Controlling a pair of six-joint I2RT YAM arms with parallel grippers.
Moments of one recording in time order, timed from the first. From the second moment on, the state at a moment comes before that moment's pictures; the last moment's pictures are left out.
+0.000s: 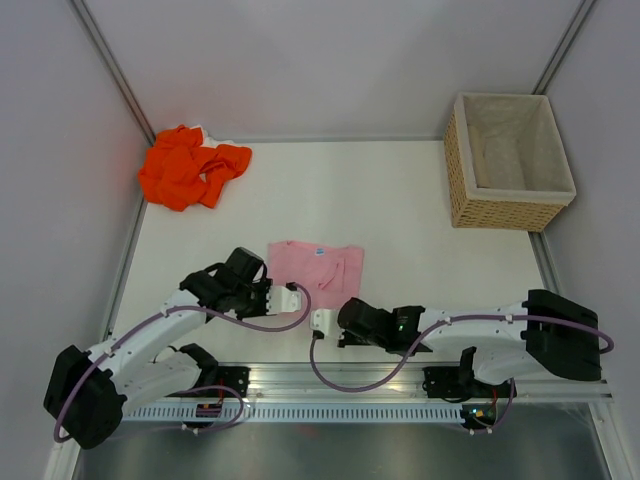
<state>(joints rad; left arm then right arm) -0.62 1.00 0.59 -0.69 0.22 0.92 1.28 1.35 0.57 -0.13 0.26 -0.37</state>
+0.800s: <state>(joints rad) -0.43 1.13 0.79 -1.15 0.43 0.91 0.85 1.24 0.66 -0.22 -0.53 -0.17</state>
